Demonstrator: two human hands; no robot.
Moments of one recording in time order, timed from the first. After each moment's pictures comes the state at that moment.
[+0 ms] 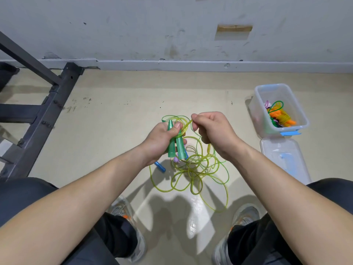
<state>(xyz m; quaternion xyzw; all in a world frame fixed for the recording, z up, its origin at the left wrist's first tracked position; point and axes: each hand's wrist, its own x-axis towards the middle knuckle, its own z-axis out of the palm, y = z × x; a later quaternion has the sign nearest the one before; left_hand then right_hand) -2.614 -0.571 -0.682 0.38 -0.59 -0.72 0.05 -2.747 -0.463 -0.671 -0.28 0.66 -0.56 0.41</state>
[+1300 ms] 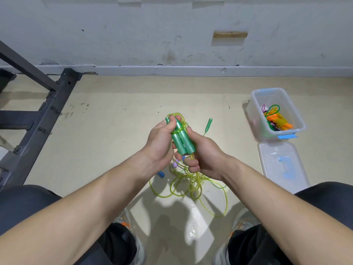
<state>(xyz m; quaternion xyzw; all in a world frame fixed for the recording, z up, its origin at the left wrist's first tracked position) -2.625 -0.558 -0.663 0.39 -0.43 -0.80 0.16 -2.711 -0.458 -0.671 -0.11 0.57 -0.53 0.62</state>
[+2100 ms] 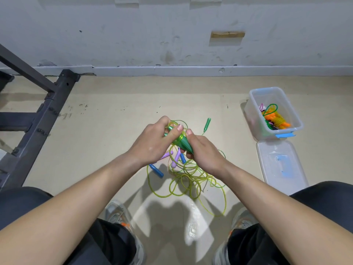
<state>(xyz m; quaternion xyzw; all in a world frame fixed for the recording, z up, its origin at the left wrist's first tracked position) -2.604 -0.577 -0.651 0.32 -0.86 -0.39 0.06 -2.717 -0.450 -0.690 -0.32 0.73 -0.43 0.41</state>
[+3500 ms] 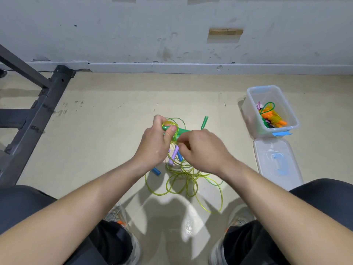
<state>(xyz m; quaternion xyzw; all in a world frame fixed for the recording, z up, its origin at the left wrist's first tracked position) -2.612 -0.567 -0.688 0.36 -0.83 -0.40 0.14 -2.717 -0.447 -0.654 -0.54 0.80 -0.18 0.18</state>
